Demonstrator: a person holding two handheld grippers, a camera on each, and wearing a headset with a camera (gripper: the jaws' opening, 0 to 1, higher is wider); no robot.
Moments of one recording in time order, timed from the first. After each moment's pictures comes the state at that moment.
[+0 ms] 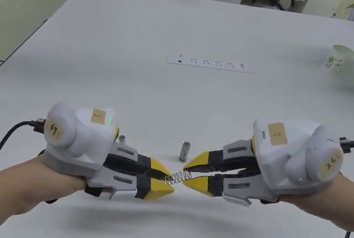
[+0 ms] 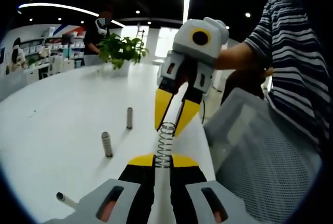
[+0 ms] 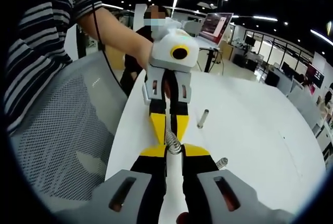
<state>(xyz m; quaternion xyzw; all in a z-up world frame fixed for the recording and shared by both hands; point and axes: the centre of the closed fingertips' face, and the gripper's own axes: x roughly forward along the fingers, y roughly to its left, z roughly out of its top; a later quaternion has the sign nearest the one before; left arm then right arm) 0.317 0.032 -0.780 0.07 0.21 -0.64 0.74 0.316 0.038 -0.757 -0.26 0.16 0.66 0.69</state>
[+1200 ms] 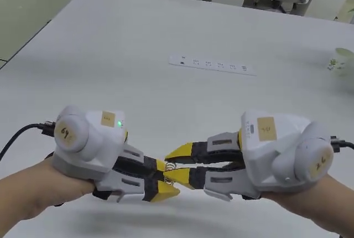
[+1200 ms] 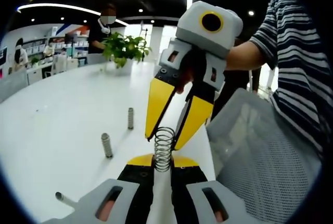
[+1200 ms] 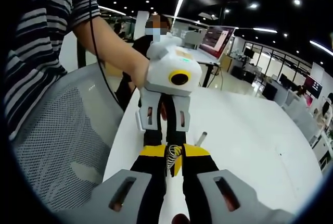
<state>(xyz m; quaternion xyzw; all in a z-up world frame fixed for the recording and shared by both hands) 0.320 0.031 -0.778 0.07 0.21 -0.62 0.75 0.315 0.071 -0.736 -0.26 0.11 0.66 0.70</state>
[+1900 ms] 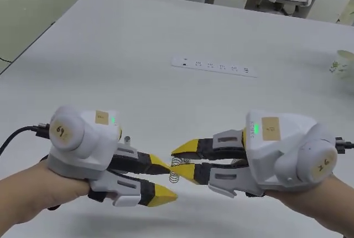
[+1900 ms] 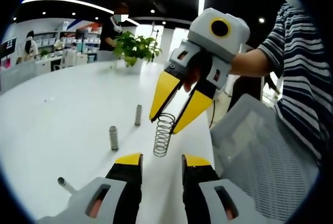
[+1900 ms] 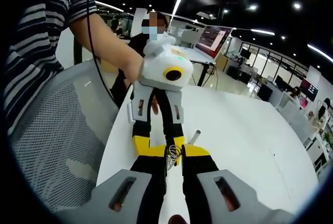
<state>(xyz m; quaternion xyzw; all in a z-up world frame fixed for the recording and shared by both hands) 0.323 0.046 -0.779 0.05 0.22 -0.59 0.78 0.323 0.066 -0.734 -0.27 0.11 0.64 0.71</state>
